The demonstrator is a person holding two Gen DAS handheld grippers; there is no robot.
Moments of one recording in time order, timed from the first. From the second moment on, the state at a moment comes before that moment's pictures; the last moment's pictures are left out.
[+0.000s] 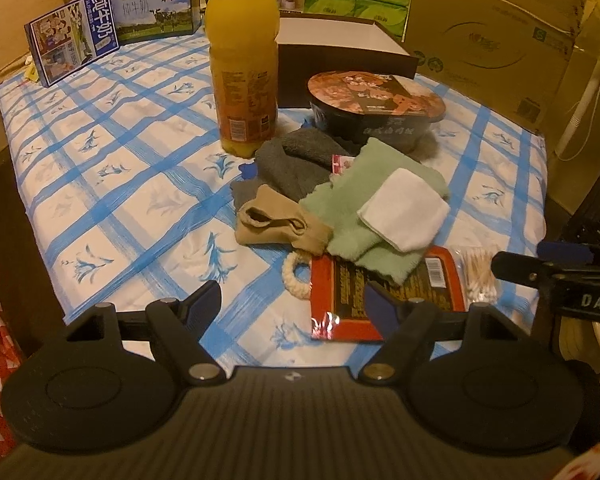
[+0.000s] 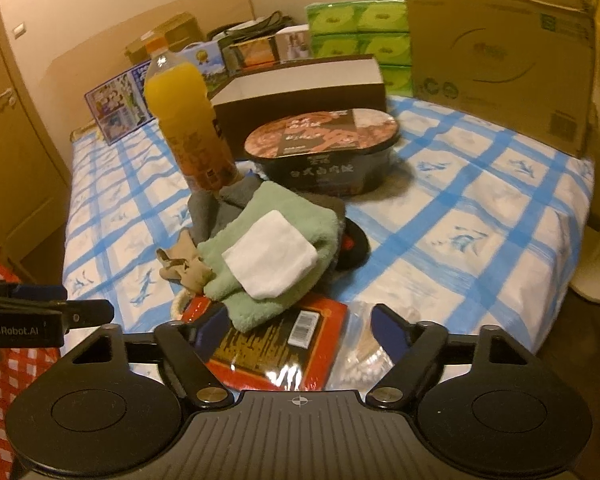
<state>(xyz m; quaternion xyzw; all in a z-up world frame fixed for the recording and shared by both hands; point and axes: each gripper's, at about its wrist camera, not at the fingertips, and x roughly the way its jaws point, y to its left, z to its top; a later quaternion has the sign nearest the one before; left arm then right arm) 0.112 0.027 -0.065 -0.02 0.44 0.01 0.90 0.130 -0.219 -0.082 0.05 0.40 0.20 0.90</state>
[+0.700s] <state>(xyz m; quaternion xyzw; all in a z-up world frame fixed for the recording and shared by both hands) 0.166 0.054 -0.107 -0.04 0.47 0.03 0.88 0.205 -0.186 -0.129 0.02 0.39 0.22 0.89</state>
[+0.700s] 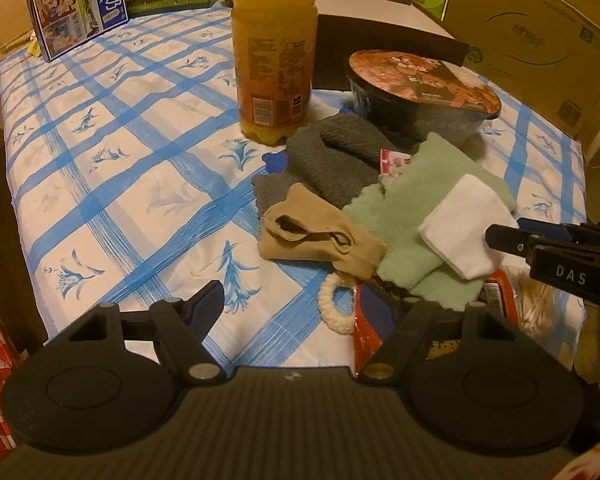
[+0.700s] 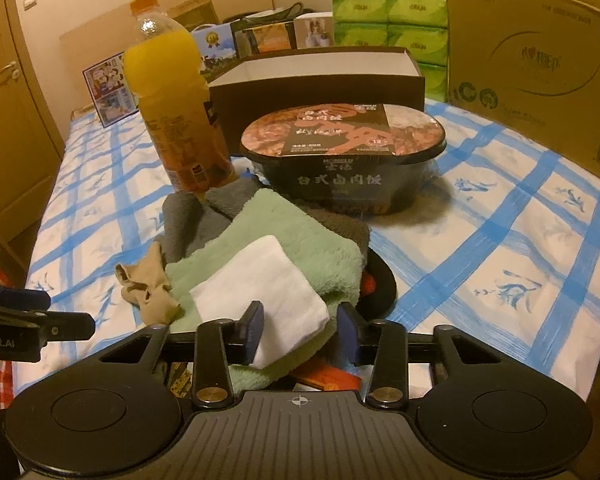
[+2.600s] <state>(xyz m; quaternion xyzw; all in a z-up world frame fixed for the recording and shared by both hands) 0.224 0.077 -0.126 -0.16 0.48 -0.01 0.86 0.215 -0.202 -0.092 0.07 0.37 0.21 0.90</state>
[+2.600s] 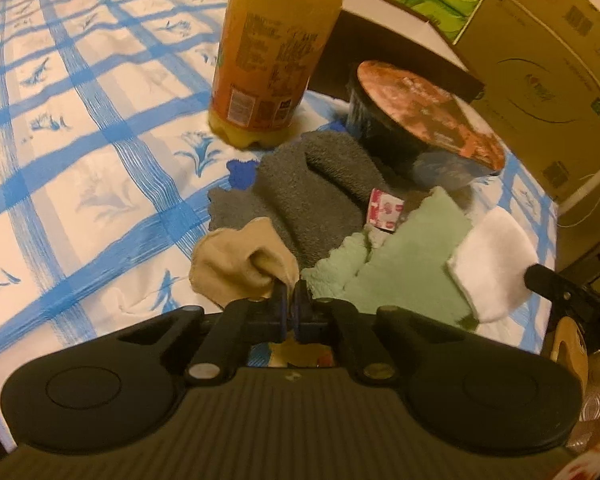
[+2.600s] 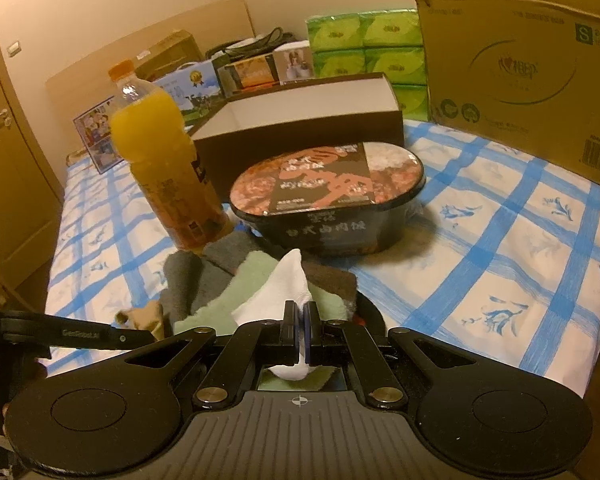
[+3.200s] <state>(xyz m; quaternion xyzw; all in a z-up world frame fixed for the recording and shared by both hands) 0.182 0.115 -0.061 -0.12 0.42 0.00 0.90 0.202 -0.191 -0.052 0.09 0.34 0.24 0.90</state>
